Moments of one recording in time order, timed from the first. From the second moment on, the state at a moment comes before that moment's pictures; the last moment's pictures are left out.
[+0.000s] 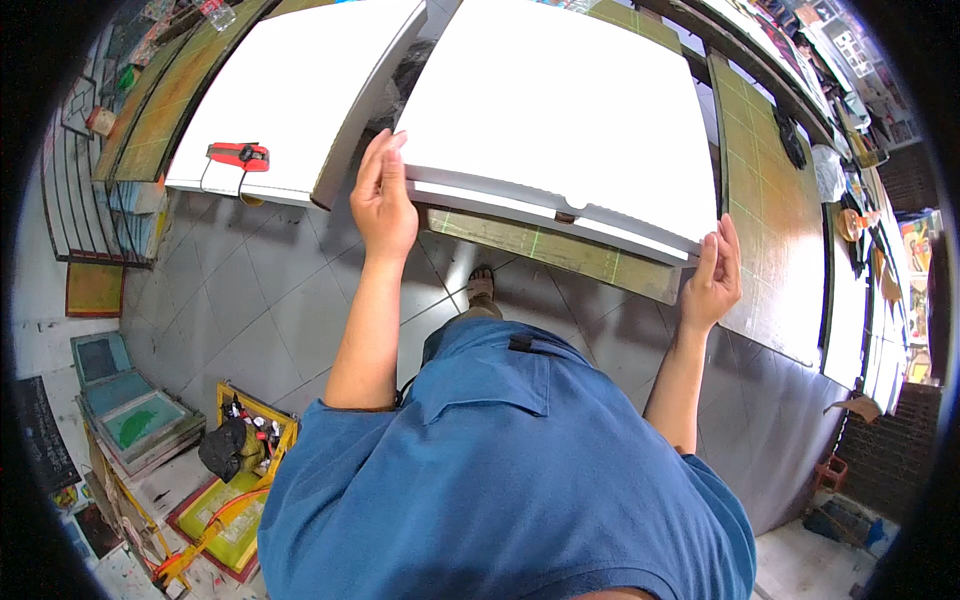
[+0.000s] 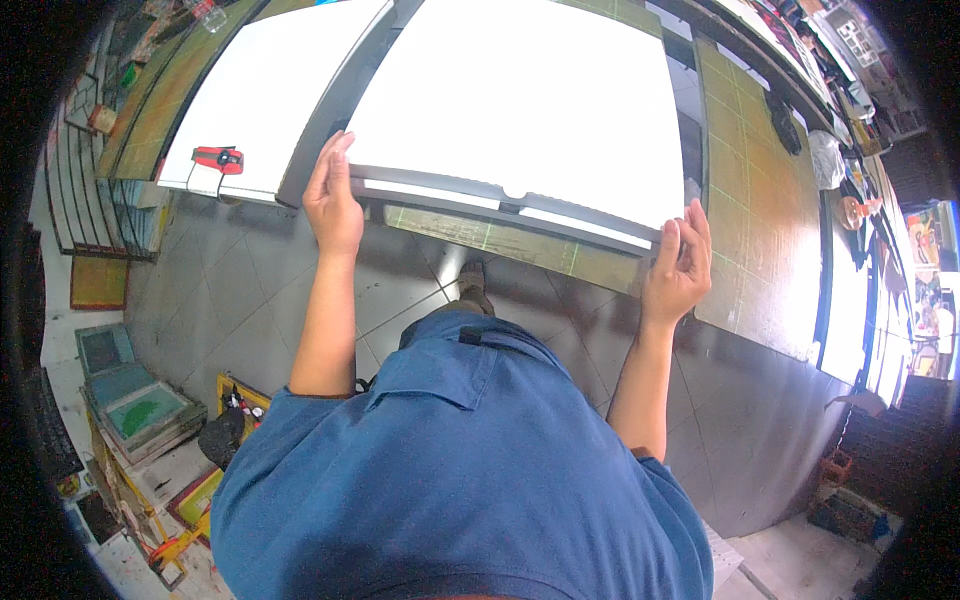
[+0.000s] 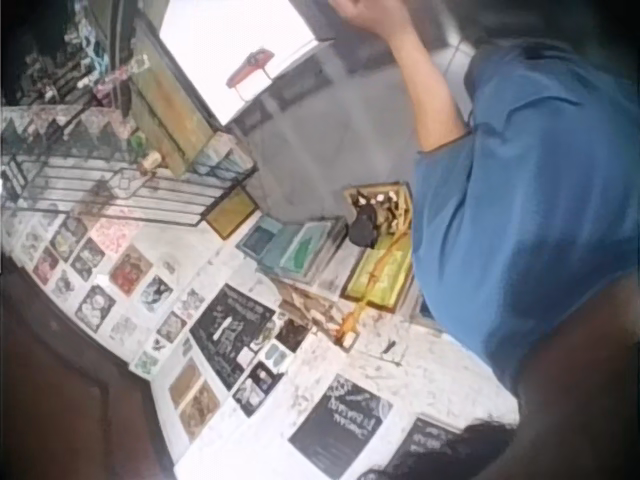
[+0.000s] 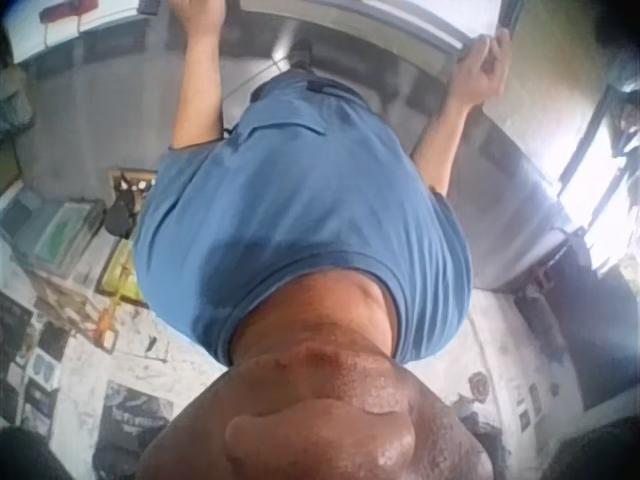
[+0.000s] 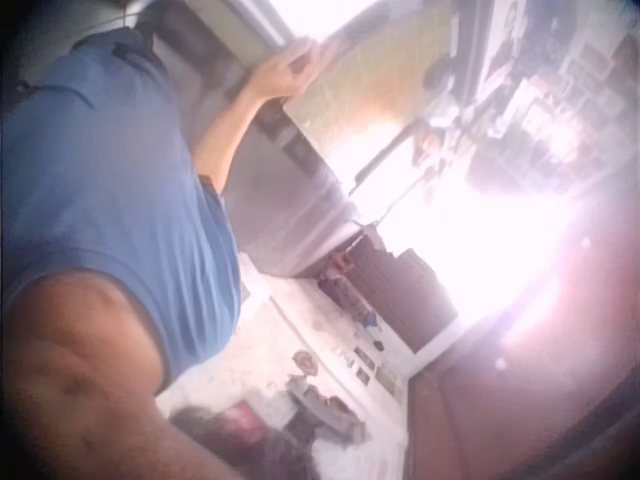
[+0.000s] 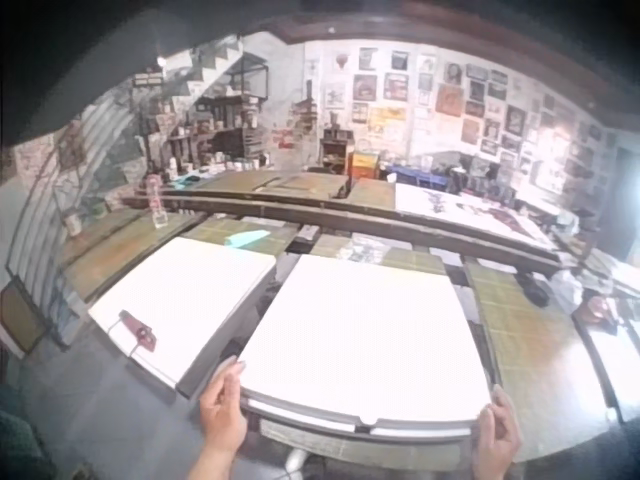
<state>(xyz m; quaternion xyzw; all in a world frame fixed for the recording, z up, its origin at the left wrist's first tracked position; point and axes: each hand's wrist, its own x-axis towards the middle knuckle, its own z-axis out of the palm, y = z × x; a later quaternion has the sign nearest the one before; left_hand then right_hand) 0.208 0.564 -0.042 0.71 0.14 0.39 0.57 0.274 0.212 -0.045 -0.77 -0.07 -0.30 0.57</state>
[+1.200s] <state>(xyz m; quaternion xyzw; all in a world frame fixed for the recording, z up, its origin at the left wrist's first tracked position) 0.216 0.560 -0.054 0.59 0.18 0.34 0.71 0.259 0.233 -0.053 -0.70 0.01 -0.23 0.68</state>
